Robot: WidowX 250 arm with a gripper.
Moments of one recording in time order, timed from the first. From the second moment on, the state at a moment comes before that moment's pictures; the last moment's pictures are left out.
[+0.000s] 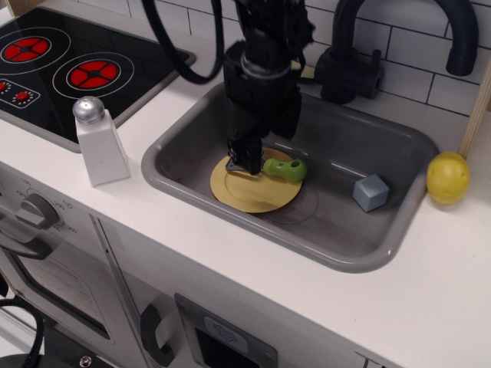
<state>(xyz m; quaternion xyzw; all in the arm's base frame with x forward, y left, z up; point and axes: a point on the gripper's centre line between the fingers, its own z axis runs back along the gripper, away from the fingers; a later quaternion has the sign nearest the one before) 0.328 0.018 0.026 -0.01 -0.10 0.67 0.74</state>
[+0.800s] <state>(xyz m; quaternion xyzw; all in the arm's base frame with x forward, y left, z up) 0.342 0.010 -0.007 0.01 -0.09 0.68 0.73</state>
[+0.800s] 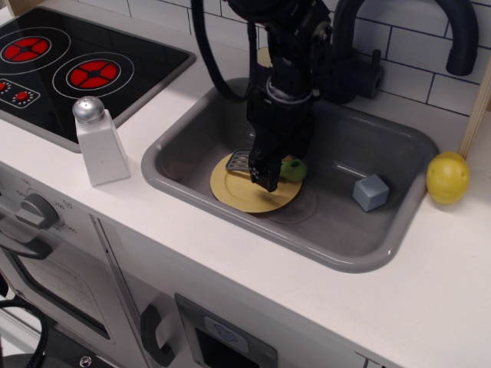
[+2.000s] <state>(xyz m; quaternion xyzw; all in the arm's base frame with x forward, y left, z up) 0.348 0.015 -0.006 0.03 -0.10 0.66 0.74</state>
